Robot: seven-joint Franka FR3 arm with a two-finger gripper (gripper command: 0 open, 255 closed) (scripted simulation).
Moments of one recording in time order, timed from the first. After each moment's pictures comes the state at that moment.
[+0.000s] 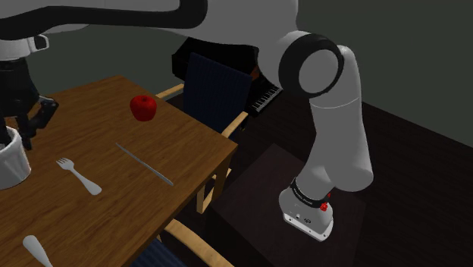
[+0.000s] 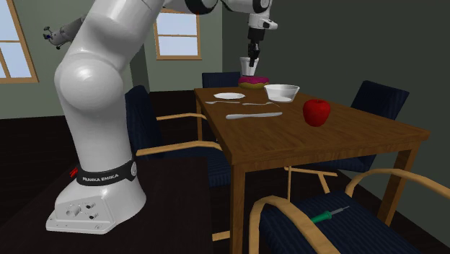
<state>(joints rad) 0.53 0.61 0.40 -1.09 -0.02 1.78 0.82</state>
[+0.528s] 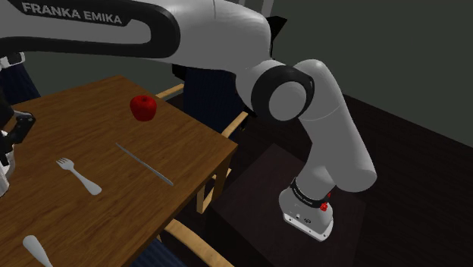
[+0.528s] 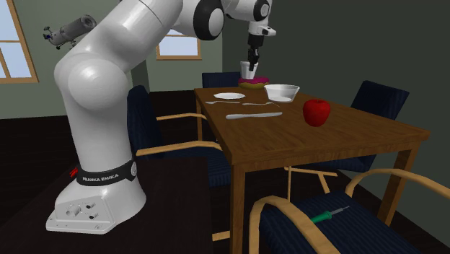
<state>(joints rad) 0.63 0.81 0.38 -0.80 -0.07 1.70 0.86</state>
